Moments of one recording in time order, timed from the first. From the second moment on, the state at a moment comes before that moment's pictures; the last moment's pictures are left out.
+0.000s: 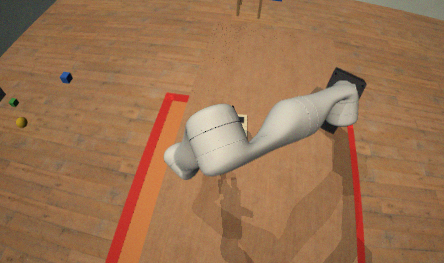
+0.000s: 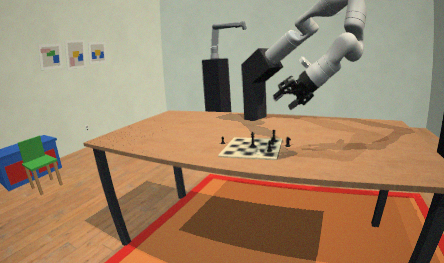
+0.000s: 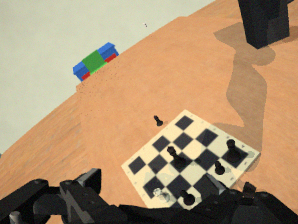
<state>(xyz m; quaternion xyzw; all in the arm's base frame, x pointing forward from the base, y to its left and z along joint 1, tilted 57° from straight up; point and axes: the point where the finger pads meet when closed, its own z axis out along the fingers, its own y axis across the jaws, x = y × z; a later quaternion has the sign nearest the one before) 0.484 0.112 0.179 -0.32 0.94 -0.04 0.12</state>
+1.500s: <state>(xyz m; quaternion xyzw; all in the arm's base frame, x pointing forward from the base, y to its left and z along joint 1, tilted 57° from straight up) 0.483 0.177 0.177 -0.45 0.87 -0.04 0.17</state>
